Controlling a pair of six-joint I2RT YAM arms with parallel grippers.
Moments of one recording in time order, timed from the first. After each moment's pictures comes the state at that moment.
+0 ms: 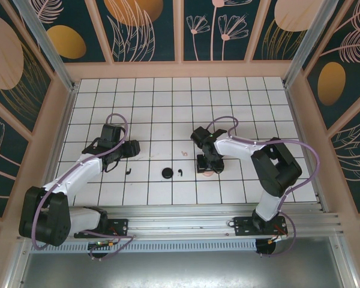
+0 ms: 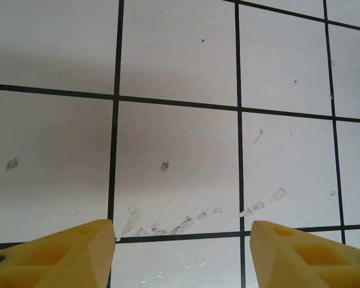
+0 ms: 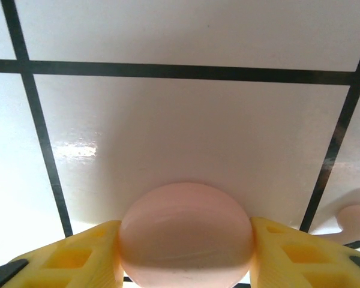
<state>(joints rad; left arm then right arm) -0.27 1.25 0.69 -0.35 0.07 -0.41 0.71 1.75 1.06 -0.84 -0.04 0.61</state>
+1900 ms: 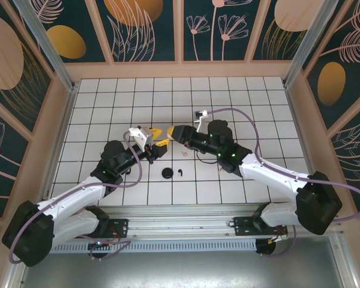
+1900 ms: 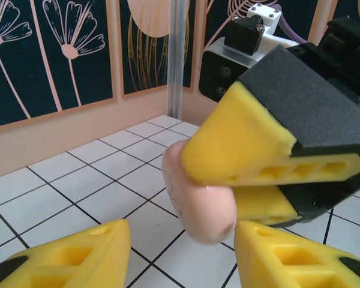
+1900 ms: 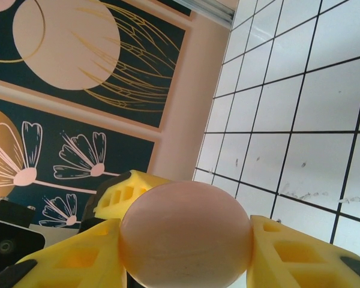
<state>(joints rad) -0.61 1.05 0.44 0.62 0.34 -0.08 0.80 1.29 0.80 0.30 -0.31 1.07</state>
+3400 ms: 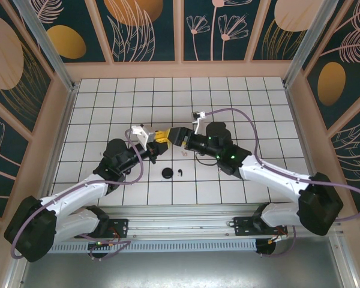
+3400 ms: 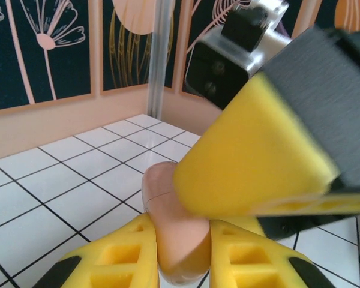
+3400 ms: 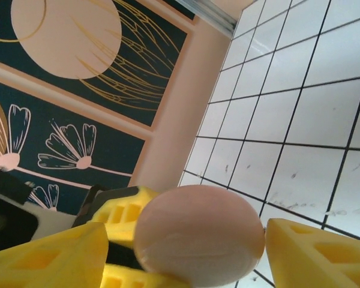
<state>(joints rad) -0.62 1.10 0.47 0.64 0.39 -0.16 0.83 1.25 0.81 0.27 -0.25 0.93</state>
